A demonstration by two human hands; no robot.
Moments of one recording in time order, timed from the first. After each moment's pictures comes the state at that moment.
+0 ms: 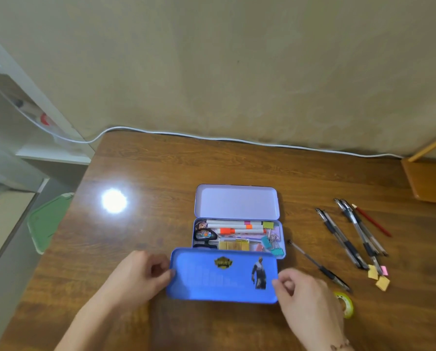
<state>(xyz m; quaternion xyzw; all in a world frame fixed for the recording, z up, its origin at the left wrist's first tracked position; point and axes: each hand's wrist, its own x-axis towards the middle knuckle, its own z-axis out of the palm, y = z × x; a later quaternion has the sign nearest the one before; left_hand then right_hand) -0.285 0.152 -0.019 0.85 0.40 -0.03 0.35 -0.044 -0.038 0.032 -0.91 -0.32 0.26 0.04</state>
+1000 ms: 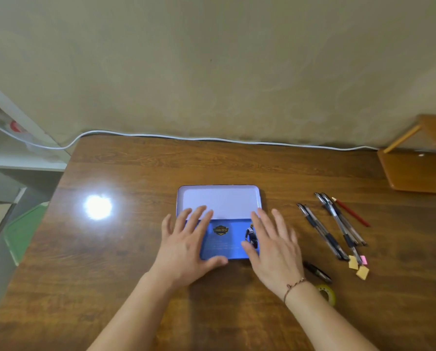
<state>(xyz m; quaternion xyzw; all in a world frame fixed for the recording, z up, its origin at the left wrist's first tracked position) -0.173 0.131 -0.050 0.94 0.33 0.04 0.13 -0.002 -0.004 -0.029 -0.87 -0.49 0.07 0.04</state>
